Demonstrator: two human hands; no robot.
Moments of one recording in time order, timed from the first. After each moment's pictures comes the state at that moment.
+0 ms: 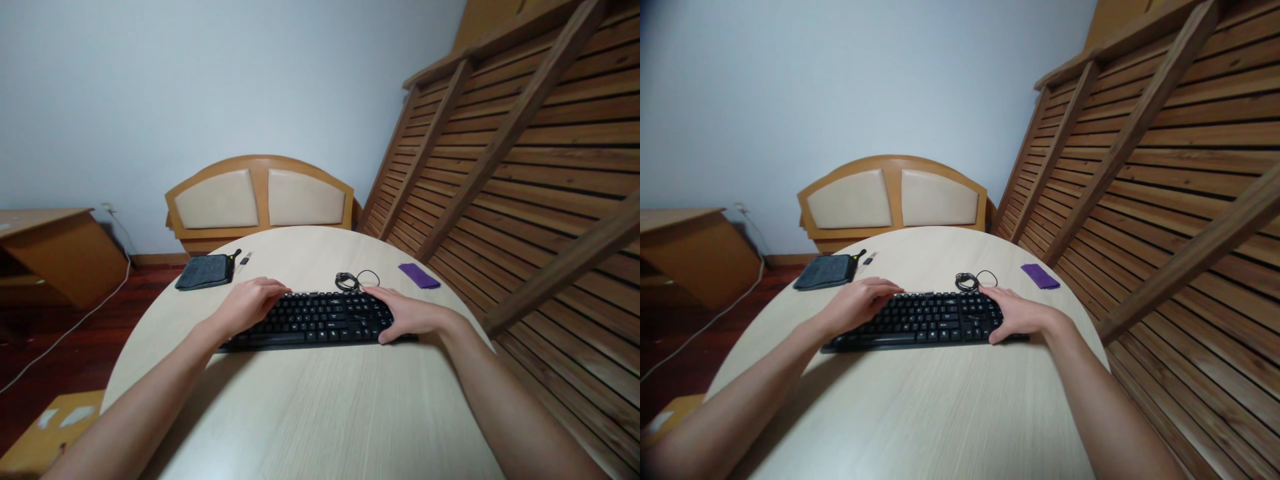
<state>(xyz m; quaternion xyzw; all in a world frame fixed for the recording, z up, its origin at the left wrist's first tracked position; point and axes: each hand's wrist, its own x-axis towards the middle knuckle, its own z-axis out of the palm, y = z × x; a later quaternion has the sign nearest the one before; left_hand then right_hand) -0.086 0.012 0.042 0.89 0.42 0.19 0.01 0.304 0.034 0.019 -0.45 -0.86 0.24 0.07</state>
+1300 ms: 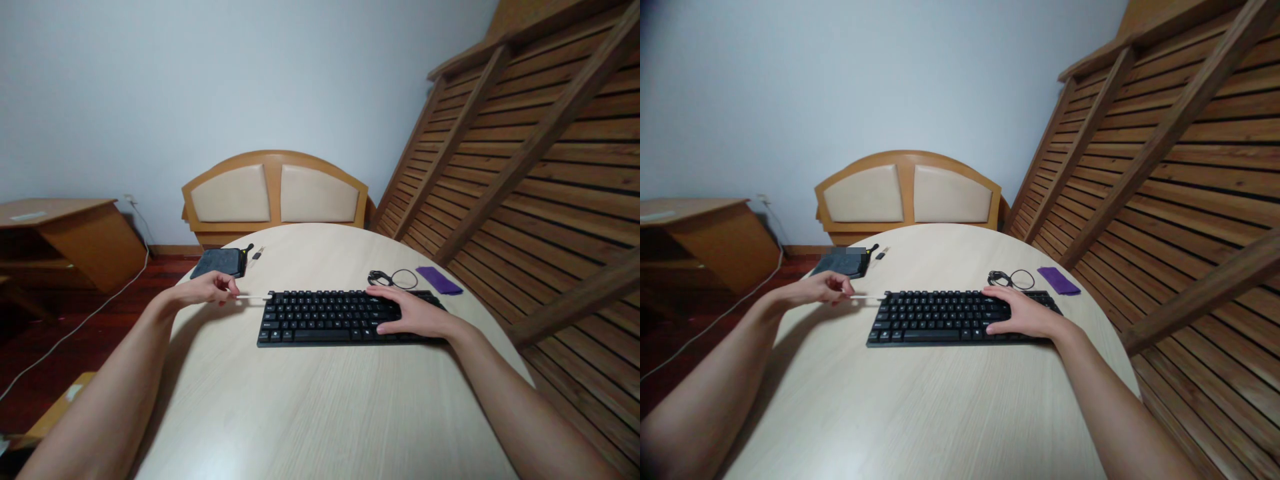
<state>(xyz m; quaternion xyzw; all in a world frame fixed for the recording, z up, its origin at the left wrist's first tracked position) -0.214 0.037 0.040 0.72 0.55 0.15 0.40 0.288 0.042 0.014 -0.44 -0.86 0.24 0.13</state>
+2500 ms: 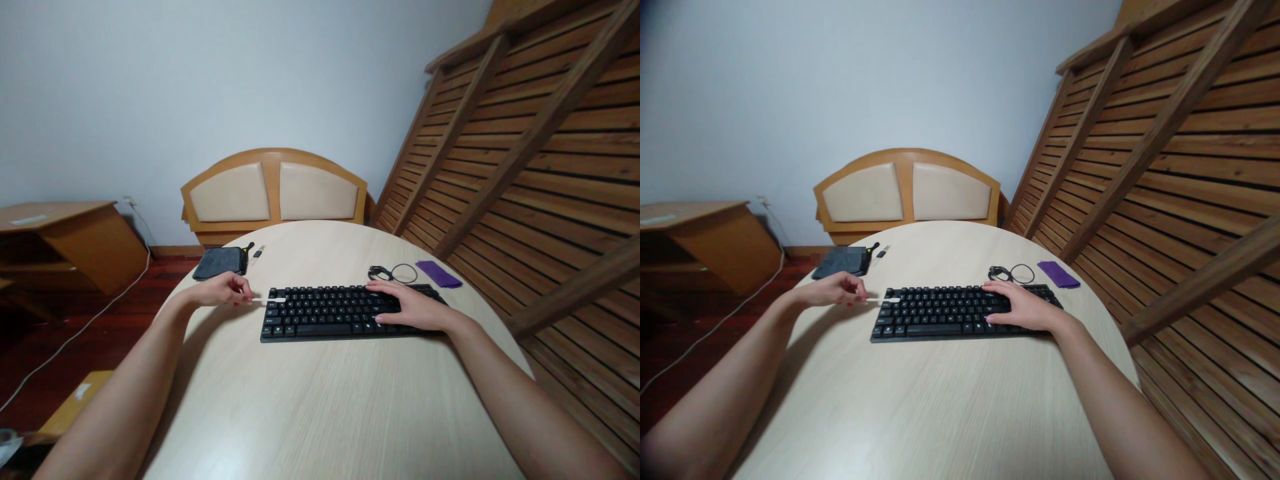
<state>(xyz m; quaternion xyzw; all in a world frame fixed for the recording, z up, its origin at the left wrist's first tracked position) -0.198 0.044 0.030 0.74 0.52 0.11 0.41 0.288 0.044 0.009 -0.42 -0.87 0.22 0.14</state>
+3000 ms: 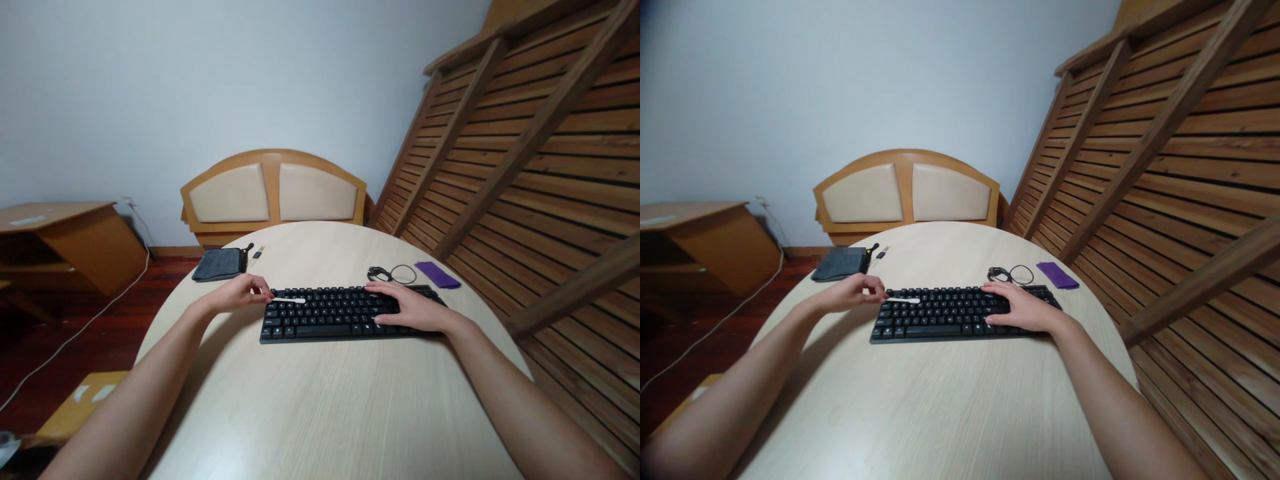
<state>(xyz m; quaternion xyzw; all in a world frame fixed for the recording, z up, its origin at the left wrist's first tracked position) -0.153 0.039 0.031 0.82 0.47 0.15 0.29 0.287 0.042 0.011 -0.42 -0.86 0.23 0.15</state>
